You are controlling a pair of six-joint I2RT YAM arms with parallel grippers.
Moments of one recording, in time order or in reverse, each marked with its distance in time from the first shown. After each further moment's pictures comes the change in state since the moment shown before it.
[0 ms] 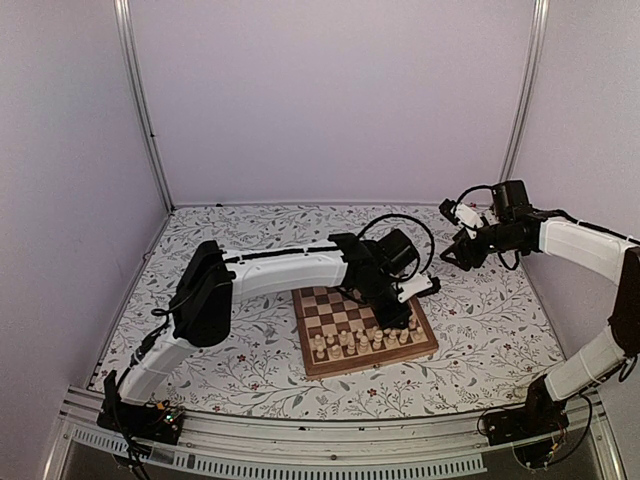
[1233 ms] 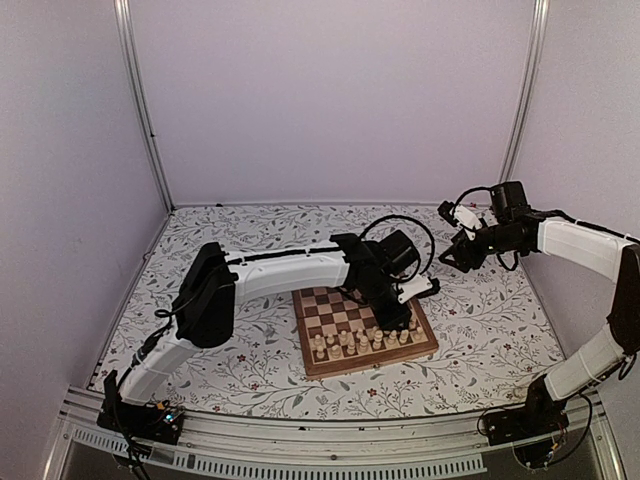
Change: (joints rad) left arm 0.000 0.023 0.032 -0.032 -0.013 0.005; right arm 0.000 0.015 0.000 -0.002 -0.014 -0.006
